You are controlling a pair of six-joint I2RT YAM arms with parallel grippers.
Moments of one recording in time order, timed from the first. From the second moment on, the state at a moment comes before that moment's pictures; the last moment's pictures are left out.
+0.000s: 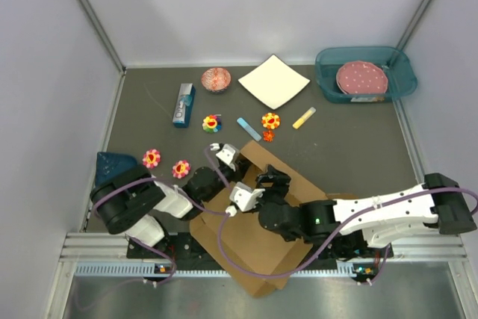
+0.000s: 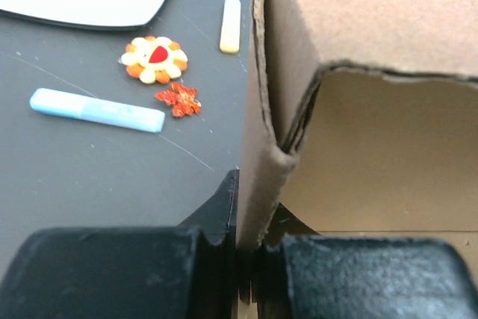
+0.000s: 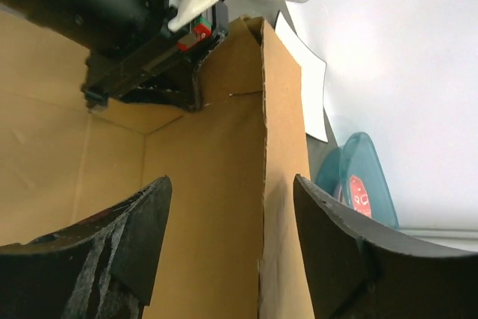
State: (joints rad) left arm -0.90 1.55 0.25 1.29 -0.10 -0.17; right arm 1.59 1.20 0.75 -0.08 1.02 -0.47
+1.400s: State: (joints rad) left arm -0.93 1.65 0.30 1.28 -0.59 -0.18; right arm 0.94 1.30 0.86 0.20 0.03 0.49
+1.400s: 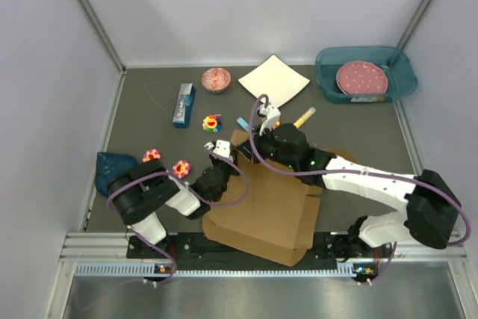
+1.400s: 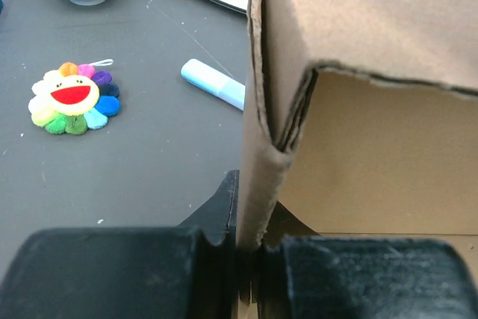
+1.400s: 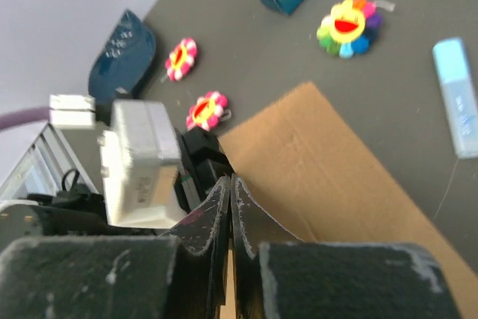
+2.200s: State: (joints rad) left arm -0.96 1.67 0.28 1.34 -0.64 -0.15; right arm 0.92 1.31 0.91 0.30 -0.02 0.51
